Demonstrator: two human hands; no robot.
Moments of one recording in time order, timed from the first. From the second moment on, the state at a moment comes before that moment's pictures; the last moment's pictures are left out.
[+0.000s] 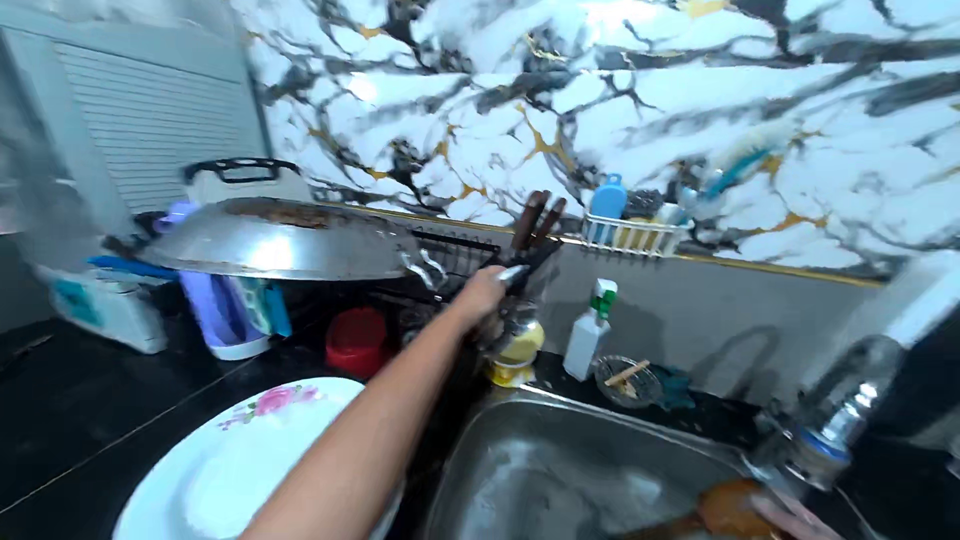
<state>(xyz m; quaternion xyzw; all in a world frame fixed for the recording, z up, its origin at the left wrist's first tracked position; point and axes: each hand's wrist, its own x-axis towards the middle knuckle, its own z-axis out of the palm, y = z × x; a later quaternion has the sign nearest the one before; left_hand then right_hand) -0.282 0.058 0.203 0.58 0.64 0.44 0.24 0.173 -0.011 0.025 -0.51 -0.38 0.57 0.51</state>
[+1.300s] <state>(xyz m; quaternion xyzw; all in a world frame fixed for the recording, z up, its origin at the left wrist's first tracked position) 0.017 0.013 0.008 0.79 0.46 0.16 0.38 0.169 -0.012 0.057 -0.66 -0.54 0.46 0.26</state>
